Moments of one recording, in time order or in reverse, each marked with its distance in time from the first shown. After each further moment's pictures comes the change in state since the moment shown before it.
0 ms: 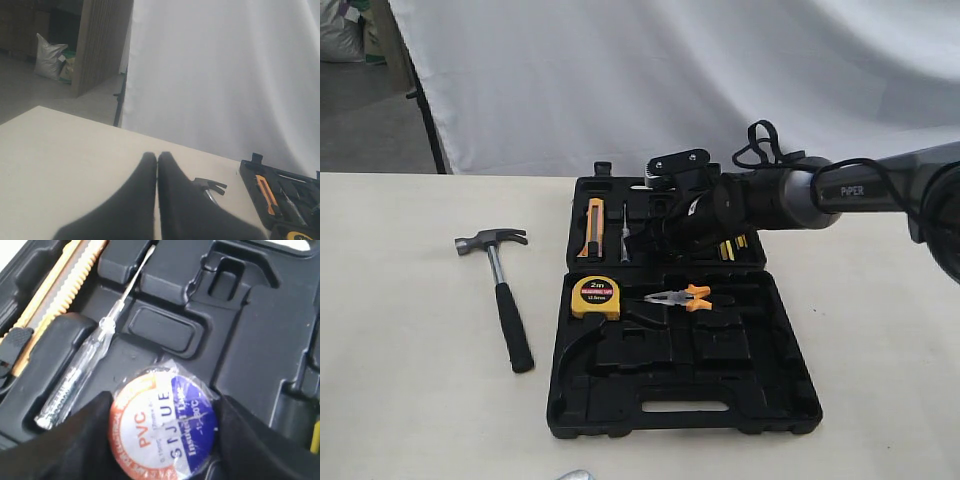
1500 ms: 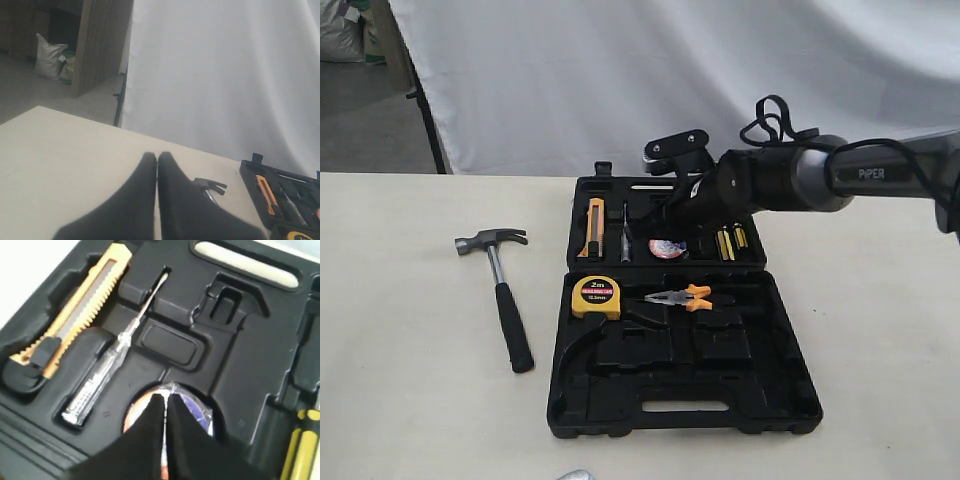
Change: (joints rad) left arm 0.000 0.000 0.000 0.000 0.000 0.000; right arm 0.002 -0.060 0.000 0.000 0.054 -0.053
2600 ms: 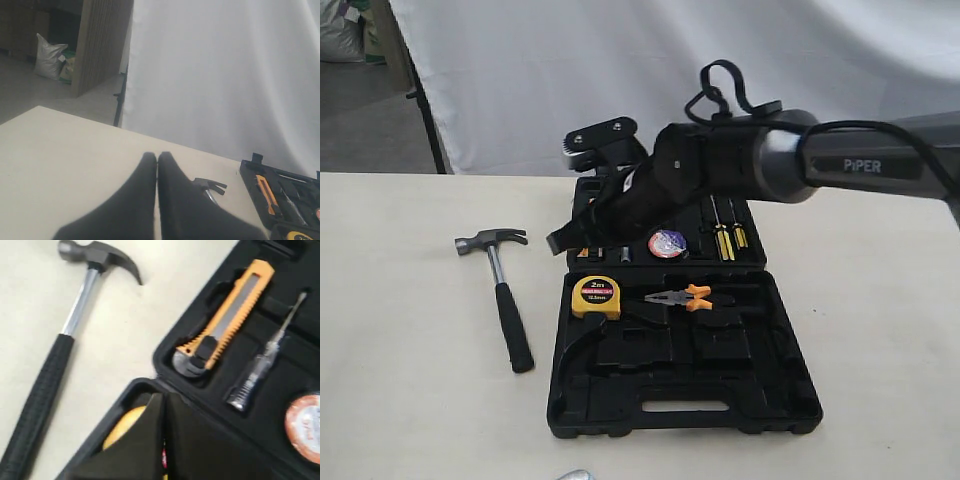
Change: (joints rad) left arm 0.000 0.000 0.000 0.000 0.000 0.000; right arm 0.179 -0.130 0.002 0.039 0.166 0.000
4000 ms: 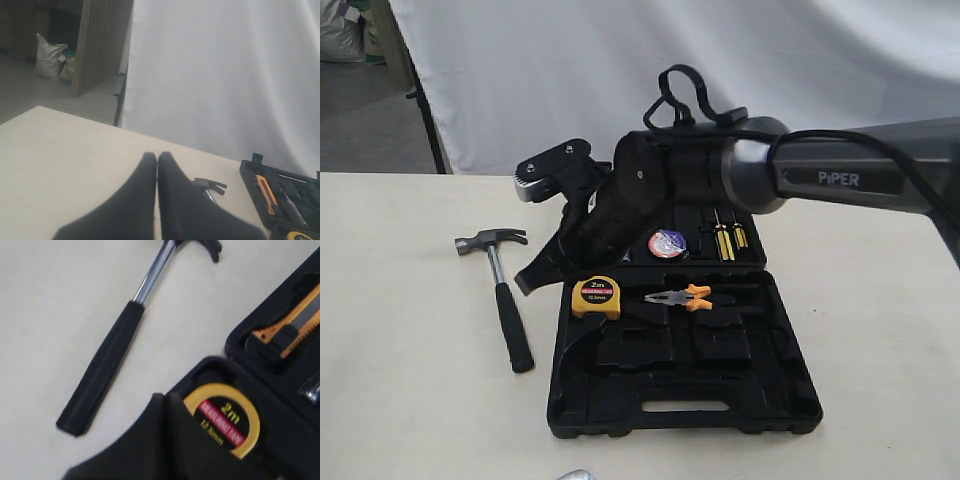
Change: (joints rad) left arm 0.000 0.000 0.000 0.000 0.000 0.000; right arm 0.089 -0.010 -0.015 0.000 0.119 -0.072
